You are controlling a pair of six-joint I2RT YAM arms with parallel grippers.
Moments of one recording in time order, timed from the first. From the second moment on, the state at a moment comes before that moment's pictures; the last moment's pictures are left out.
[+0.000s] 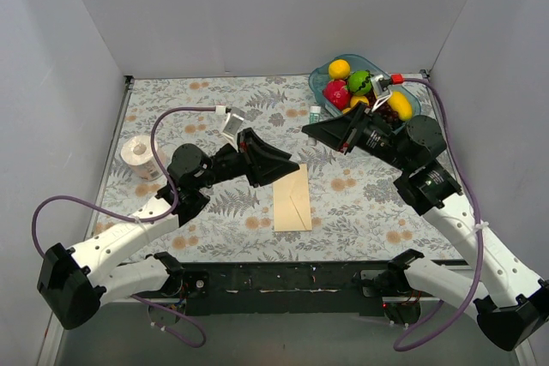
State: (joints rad) left arm -0.76 1.03 0.77 0.60 0.58 -0.72; right arm 0.58 0.92 1.01 0.10 -0.48 0.96
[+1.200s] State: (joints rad) left arm -0.76 1.06 0.82 0.59 0.62 -0.66; right arm 0.64 0.97 1.01 0.10 -0.57 0.97
